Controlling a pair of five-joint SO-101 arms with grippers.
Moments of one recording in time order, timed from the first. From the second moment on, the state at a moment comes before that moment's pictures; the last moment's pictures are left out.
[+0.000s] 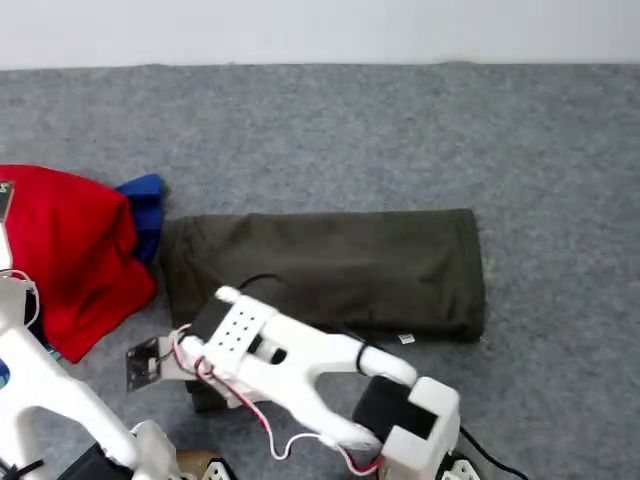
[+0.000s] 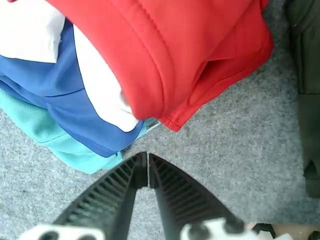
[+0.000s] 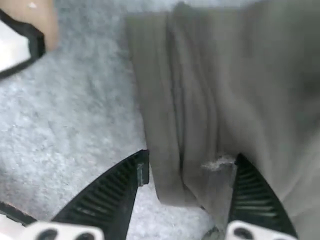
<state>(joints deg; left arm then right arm) -49.4 -23.7 18.2 93.5 -32.7 -64.9 15.2 10.4 77.5 40.4</state>
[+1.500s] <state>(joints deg) -49.4 -23.7 18.2 93.5 -32.7 -55.6 24.3 -8.1 81.8 39.1</state>
